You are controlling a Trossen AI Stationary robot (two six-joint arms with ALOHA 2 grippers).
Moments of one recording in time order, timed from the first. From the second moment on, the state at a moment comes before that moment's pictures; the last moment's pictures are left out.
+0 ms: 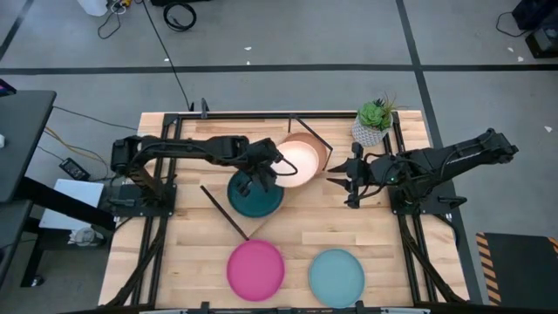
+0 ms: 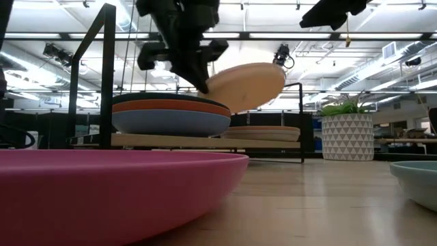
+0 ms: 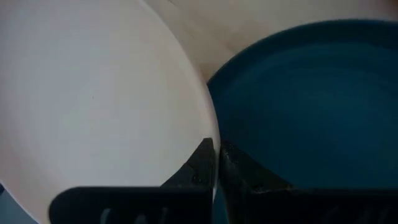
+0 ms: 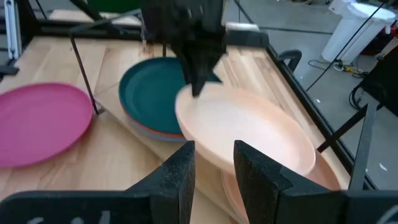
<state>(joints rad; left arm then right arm) 0.13 1.69 1.33 -0.65 0.07 1.01 0.25 0.92 0.82 -0.39 0.43 0.07</state>
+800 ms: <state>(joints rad) 0.23 1.89 1.42 -0.50 0.02 1.09 0.25 0.92 0.82 -0.38 0.40 0.05</state>
